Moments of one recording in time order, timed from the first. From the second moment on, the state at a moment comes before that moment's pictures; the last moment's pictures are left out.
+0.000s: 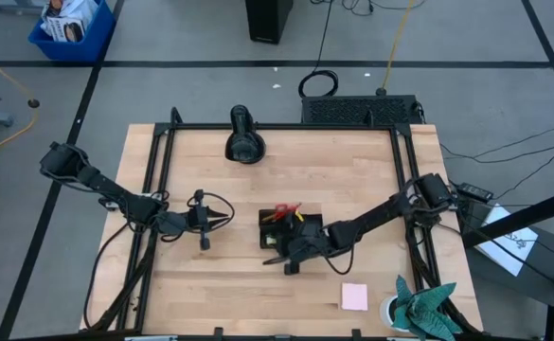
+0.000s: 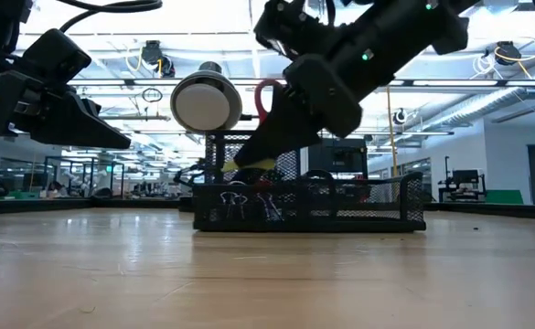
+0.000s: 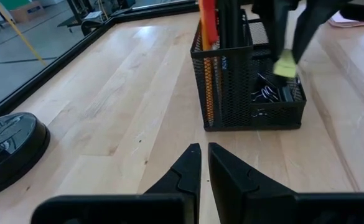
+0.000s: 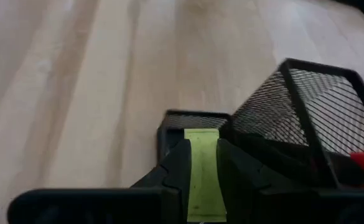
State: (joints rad) left arm -0.45 1.04 0.11 0.50 -0.60 -0.11; right arm 0.33 1.92 1.09 0.12 0.44 0.06
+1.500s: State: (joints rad) left arm -0.45 1.04 0.11 0.50 -0.60 -0.11; right arm 0.48 1.56 1.09 0.00 0.87 -0.18
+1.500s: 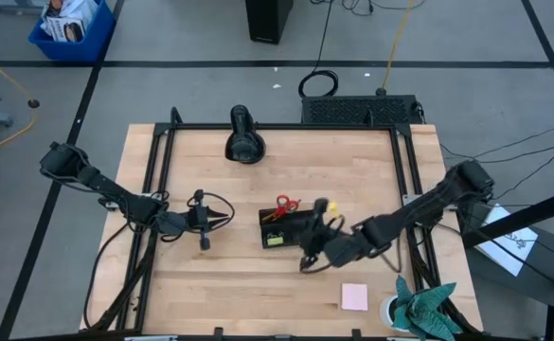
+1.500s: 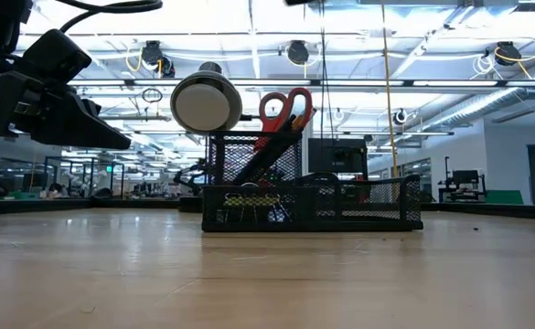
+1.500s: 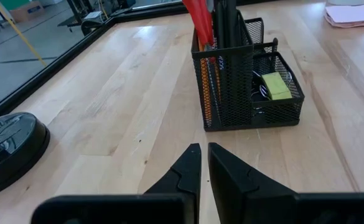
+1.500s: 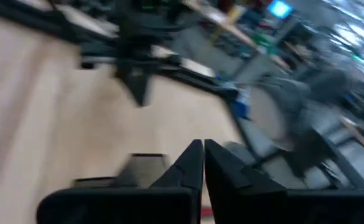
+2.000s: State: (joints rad) left arm -0.45 1.04 0.11 0.50 -0.60 -0.11; right arm 0.19 1.42 0.81 -0.14 0.69 0.32
